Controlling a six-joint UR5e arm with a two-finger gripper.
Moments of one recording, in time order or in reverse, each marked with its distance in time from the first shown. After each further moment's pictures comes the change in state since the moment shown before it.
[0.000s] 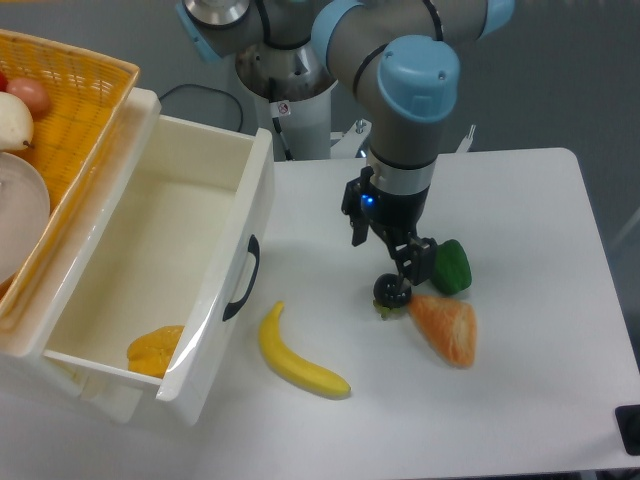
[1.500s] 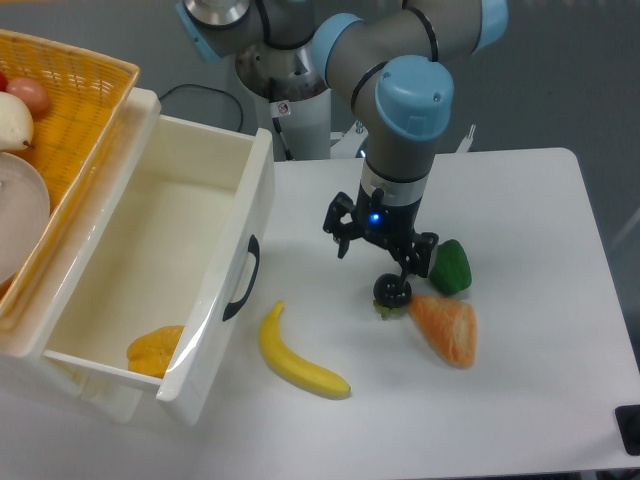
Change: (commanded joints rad) arm -0.049 -0.034 -0.057 0.040 0.005 -0.525
